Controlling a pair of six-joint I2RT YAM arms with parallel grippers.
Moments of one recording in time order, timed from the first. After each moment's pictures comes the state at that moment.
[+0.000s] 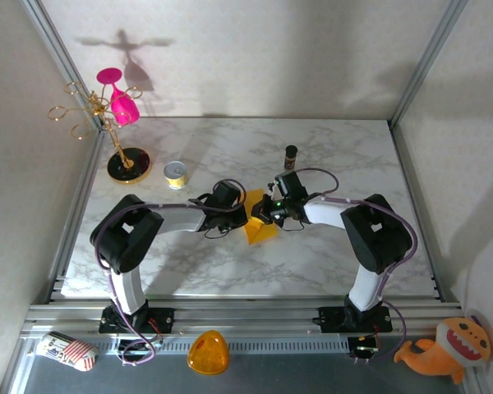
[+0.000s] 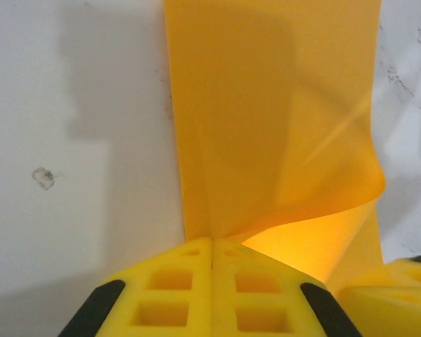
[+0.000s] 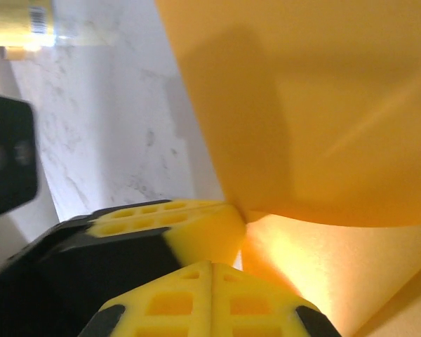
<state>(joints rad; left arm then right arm) -0.65 1.85 0.96 -0.07 0.15 -0.95 0.56 1.78 0.91 -0.01 -0.57 0.91</state>
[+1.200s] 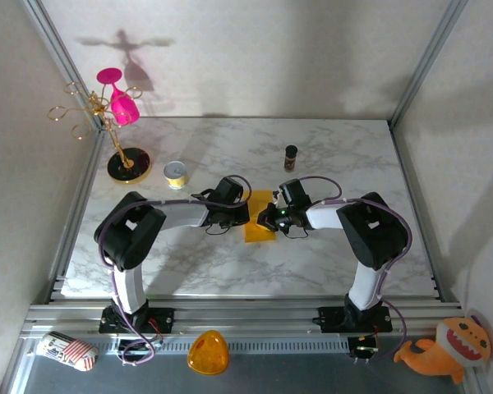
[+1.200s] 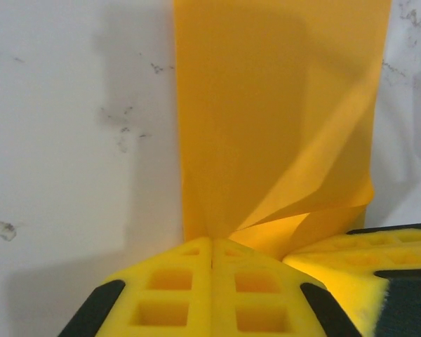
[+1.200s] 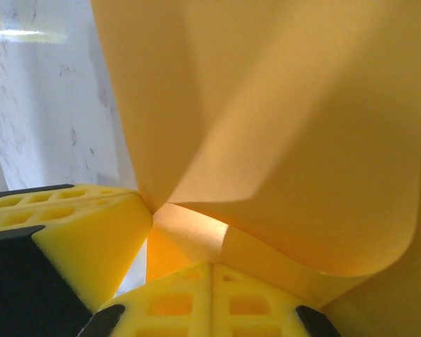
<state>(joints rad) -0.65 1.87 1.03 -0.12 0.18 -0.81 0.54 1.82 0.82 0.07 -0.55 0.87</state>
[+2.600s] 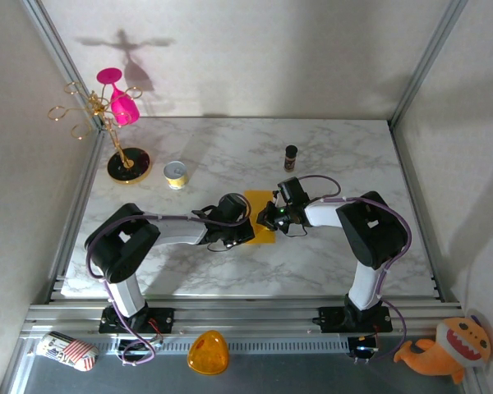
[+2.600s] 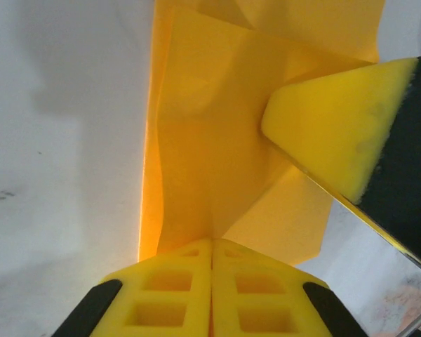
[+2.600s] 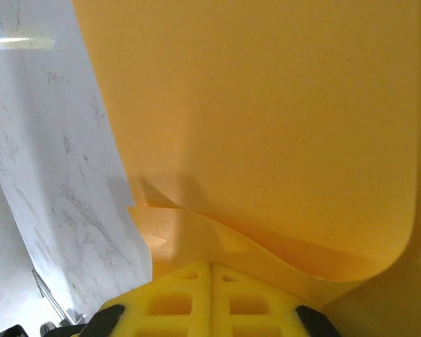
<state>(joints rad) -0.77 1.77 0.87 -0.06 0.20 -1.07 0.54 1.83 0.86 0.00 -0.54 0.89</state>
